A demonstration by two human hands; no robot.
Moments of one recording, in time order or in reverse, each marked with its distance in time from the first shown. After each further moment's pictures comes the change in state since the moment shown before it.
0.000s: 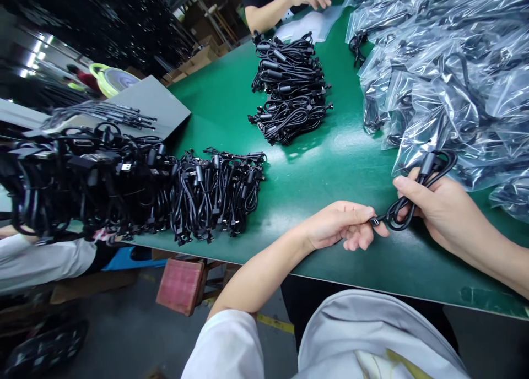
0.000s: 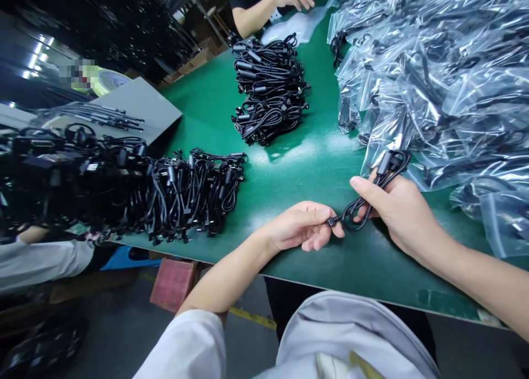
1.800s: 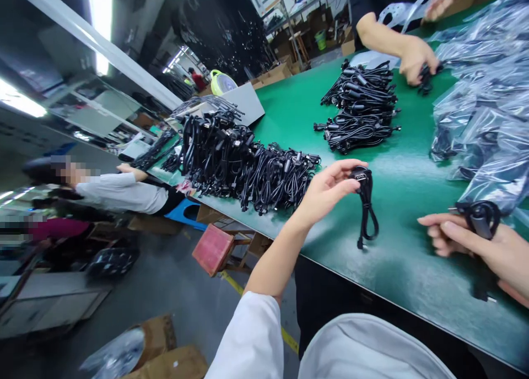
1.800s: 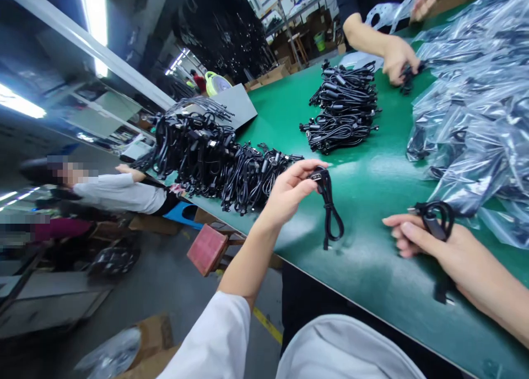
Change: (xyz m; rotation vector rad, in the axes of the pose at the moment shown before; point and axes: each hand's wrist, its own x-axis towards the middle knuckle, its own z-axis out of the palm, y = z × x) left_hand -0.086 0.038 -0.016 0.609 0.701 0.895; right_hand 0.016 0.012 -0.017 -0.317 -0.268 -0.056
